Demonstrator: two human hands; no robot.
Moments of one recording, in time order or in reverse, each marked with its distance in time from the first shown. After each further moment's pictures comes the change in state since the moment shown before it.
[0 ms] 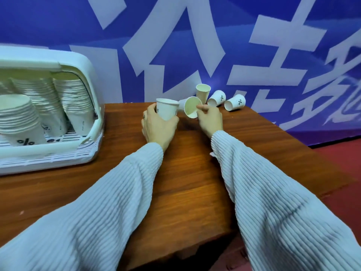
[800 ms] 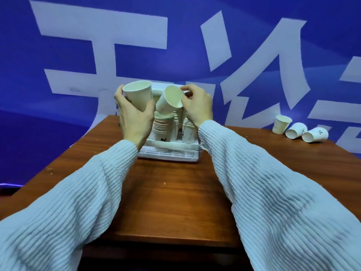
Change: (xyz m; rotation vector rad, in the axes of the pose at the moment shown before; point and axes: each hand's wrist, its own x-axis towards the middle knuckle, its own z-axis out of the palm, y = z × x) left_hand -0.004 -0.008 -0.354 -0.065 0.495 0.261; right_hand -0.160 -0.289 0.165 0.148 -0.092 -0.566
